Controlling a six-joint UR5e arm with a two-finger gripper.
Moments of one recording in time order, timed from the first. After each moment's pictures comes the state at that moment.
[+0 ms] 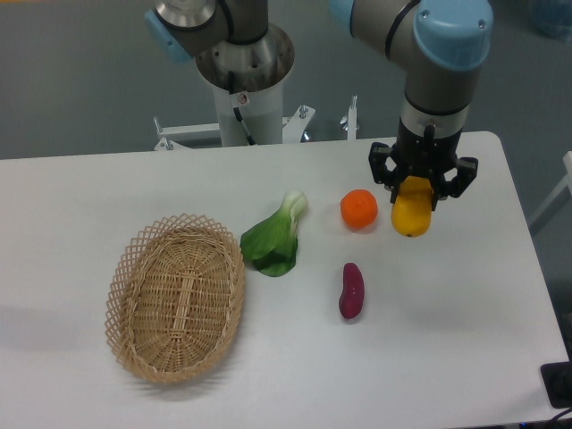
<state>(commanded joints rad) 2.64 -1.79 -1.47 -1.33 1.56 0.96</state>
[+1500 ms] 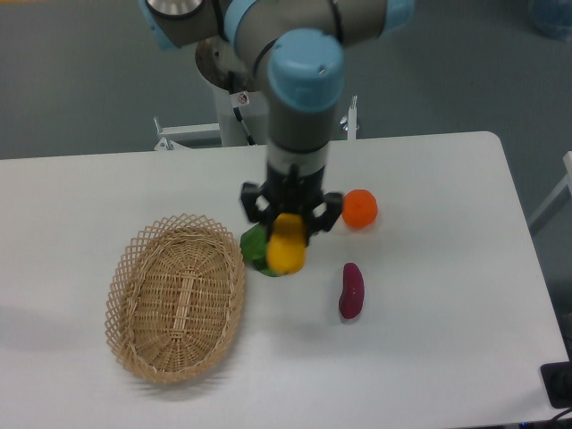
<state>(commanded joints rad) 2.26 -1.85 -1.62 -1.04 1.41 0.32</state>
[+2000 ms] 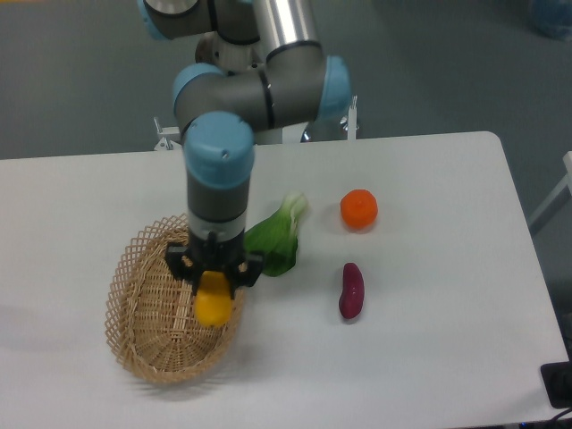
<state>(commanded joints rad) 2.15 -1.96 -1.62 -1.01 1.41 0.27</state>
